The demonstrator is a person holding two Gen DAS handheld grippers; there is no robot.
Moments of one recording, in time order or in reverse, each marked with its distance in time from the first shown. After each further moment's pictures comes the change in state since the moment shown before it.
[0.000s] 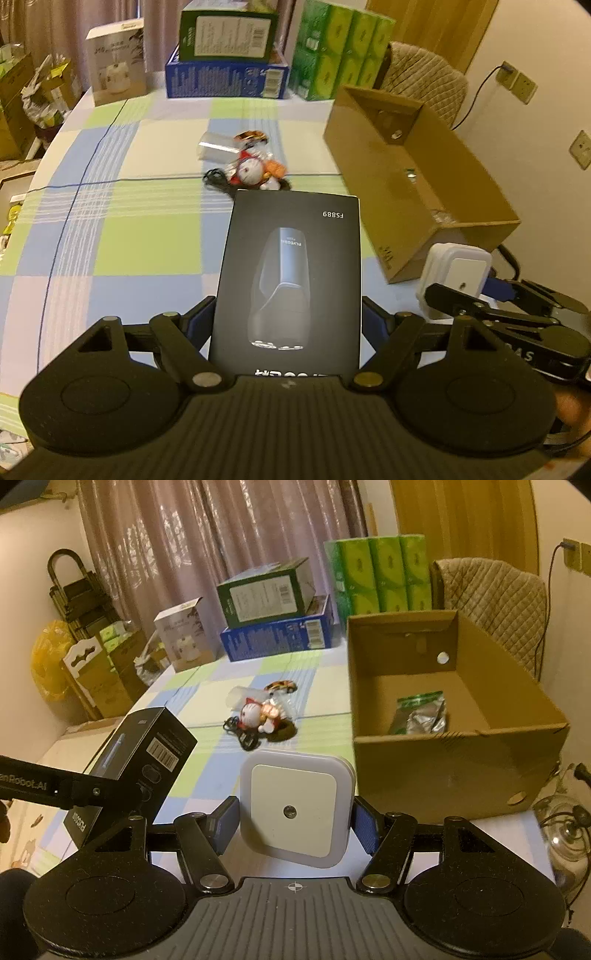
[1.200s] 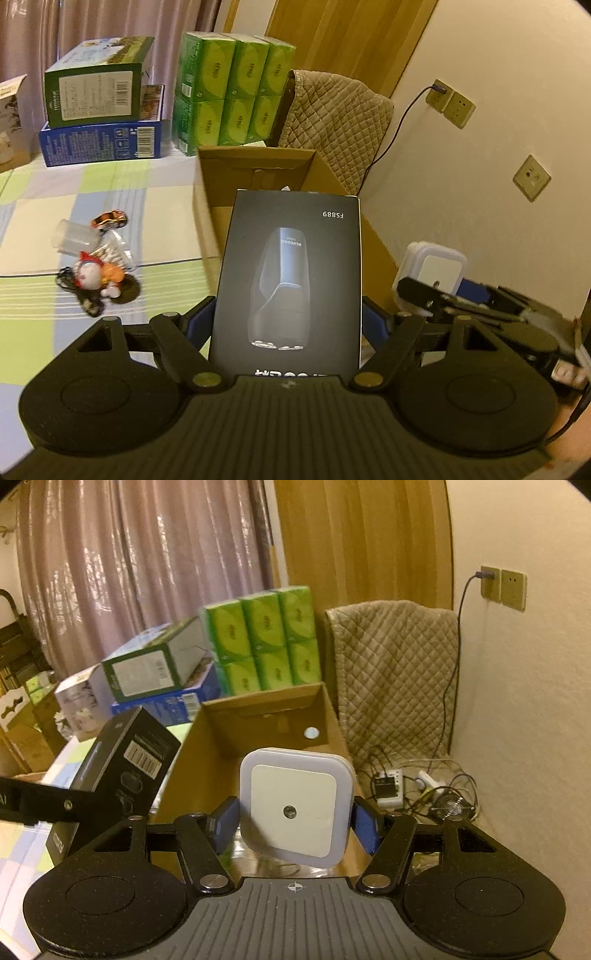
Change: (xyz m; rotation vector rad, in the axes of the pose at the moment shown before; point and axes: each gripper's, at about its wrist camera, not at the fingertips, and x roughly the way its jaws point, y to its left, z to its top) left arm 0.064 -0.153 0.108 0.051 -0.065 -0.181; right arm -0.021 -0.150 0.100 0.053 -0.103 -0.211
